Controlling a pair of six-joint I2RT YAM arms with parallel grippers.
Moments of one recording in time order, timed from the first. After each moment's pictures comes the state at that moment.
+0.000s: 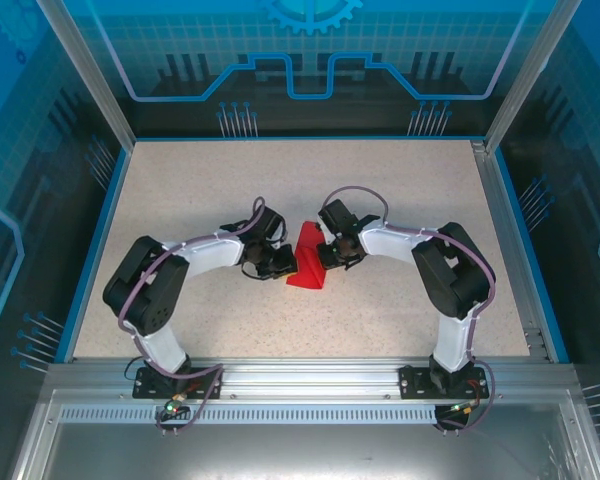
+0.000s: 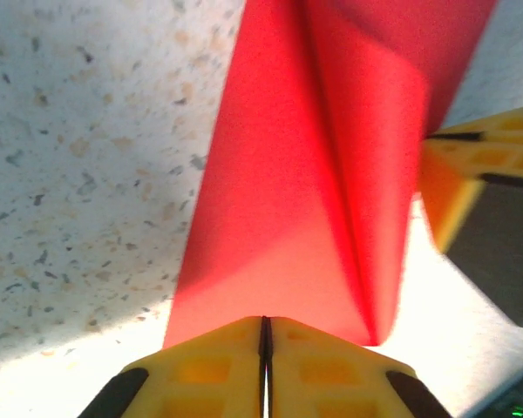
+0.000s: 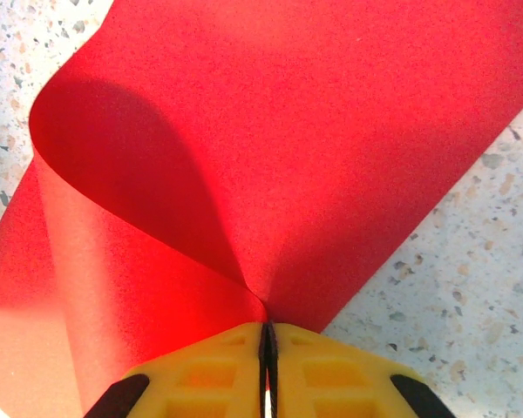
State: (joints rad) left arm -0.50 1.73 0.96 -0.36 0.42 -0.79; right arm 0.61 1.89 1.15 -0.46 -0.10 0.29
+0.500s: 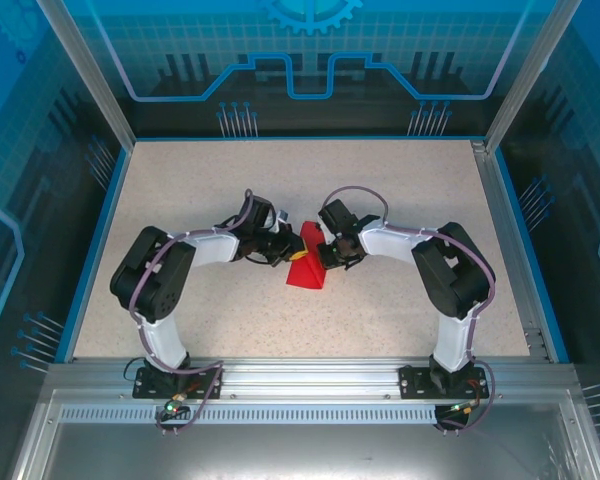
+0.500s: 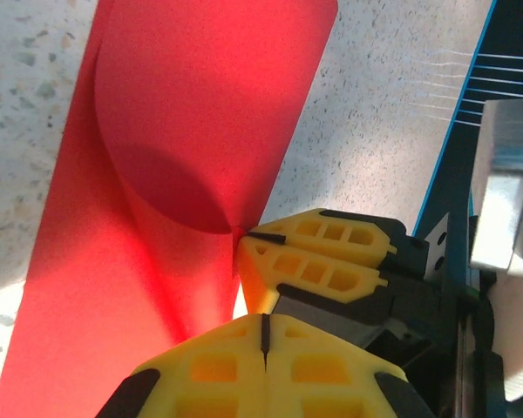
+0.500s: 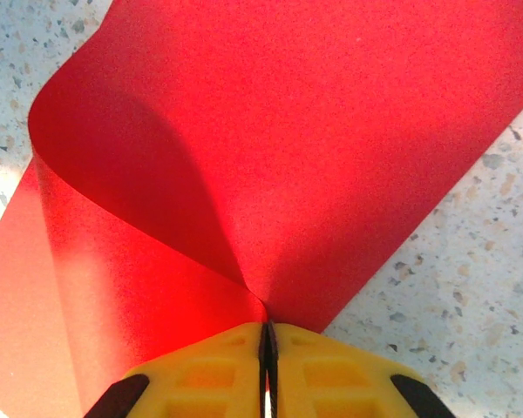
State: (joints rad) left arm -0.41 1.83 0.94 0.04 0.69 -1.01; right arm 0.61 1.89 1.15 -0.46 -0.10 0.29
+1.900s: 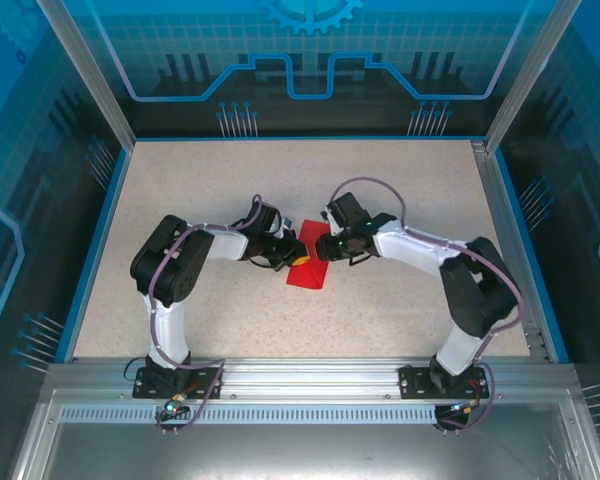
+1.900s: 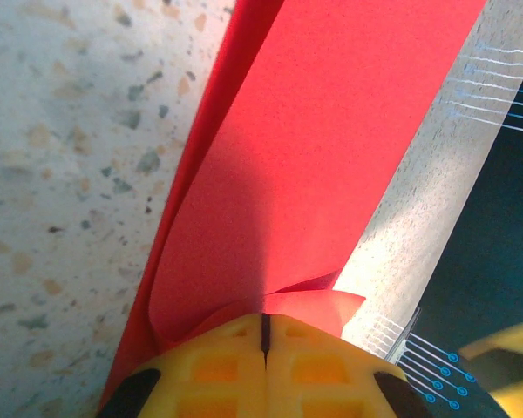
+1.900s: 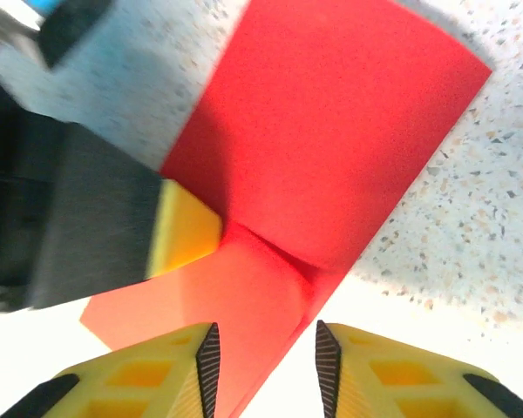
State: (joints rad) left arm -0.41 1.98 0.98 0.07 0.69 -0.99; right arm 0.60 1.68 1.09 -0.44 -0.13 0.39
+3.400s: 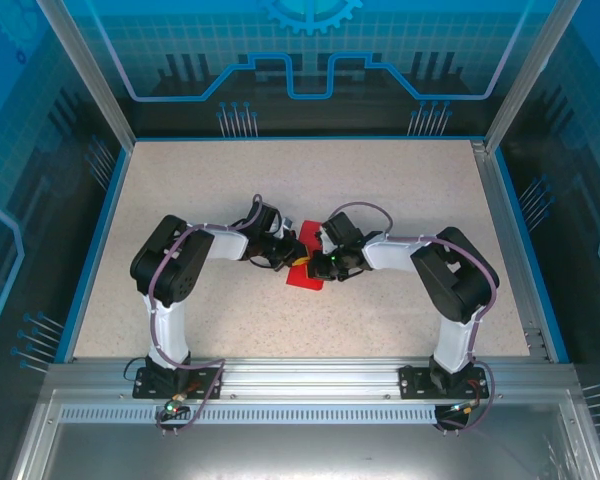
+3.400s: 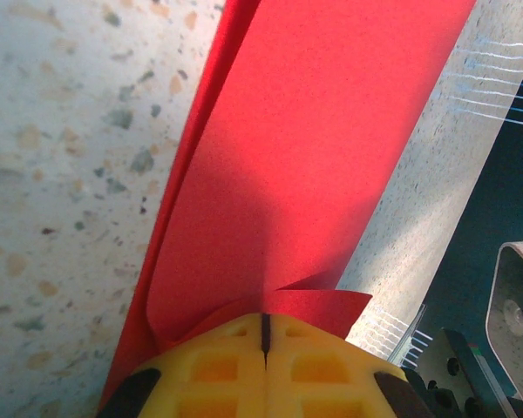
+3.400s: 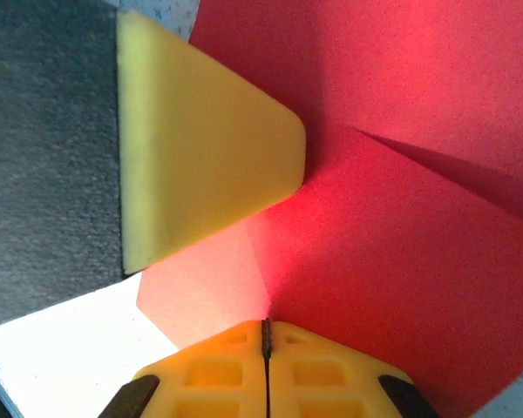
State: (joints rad) left arm -0.41 1.98 0.98 0.07 0.69 -0.97; right arm 0.62 1.86 0.97 -0.19 -0.42 0.65
